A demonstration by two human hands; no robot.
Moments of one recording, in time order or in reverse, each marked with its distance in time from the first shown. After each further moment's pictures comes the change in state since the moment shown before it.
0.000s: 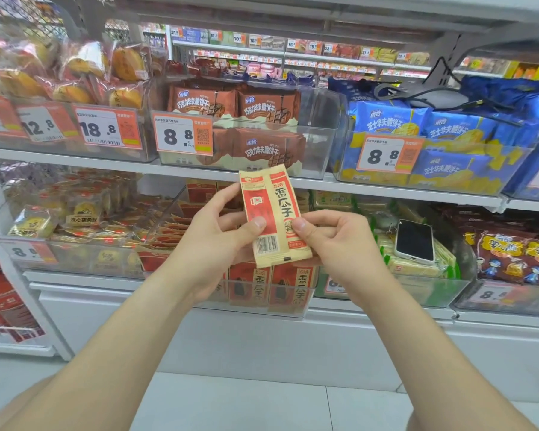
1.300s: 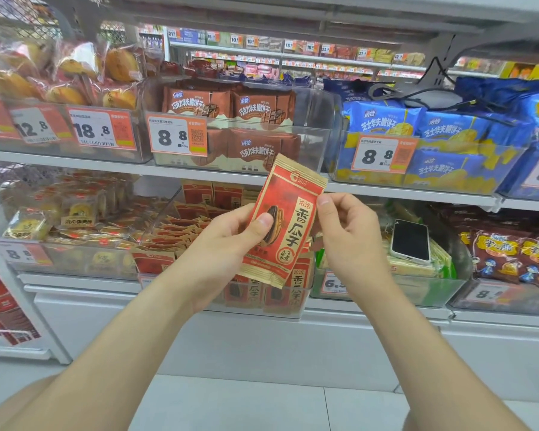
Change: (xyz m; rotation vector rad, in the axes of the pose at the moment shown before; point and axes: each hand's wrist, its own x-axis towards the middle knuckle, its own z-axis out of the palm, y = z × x) left_hand -0.014 0.006 0.014 0.245 -0.191 -0.027; right_hand 0.006 0.004 -0.005 -0.199 0.279 -0.288
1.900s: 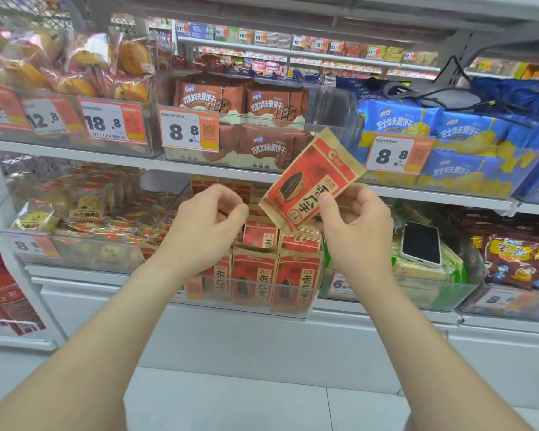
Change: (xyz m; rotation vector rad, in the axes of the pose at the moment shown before) left_hand 0.026 -0.015 -0.051 0.647 0.349 0.134; right_hand 0.010 0.004 0.015 -0.003 0.134 -0.088
